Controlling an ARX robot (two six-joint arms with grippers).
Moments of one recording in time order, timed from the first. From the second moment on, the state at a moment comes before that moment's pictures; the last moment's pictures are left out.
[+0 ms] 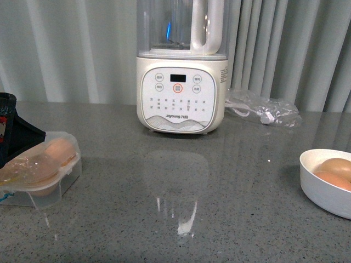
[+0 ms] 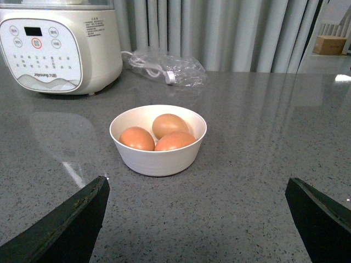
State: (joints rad) left arm -0.01 1.25 0.72 0.15 0.15 0.09; right arm 0.00 0.00 0.01 0.00 0.00 -0.01
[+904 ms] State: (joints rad) left arm 0.36 0.70 0.43 0.07 0.33 0.32; right arm 0.00 0.00 0.01 0.00 0.00 -0.01
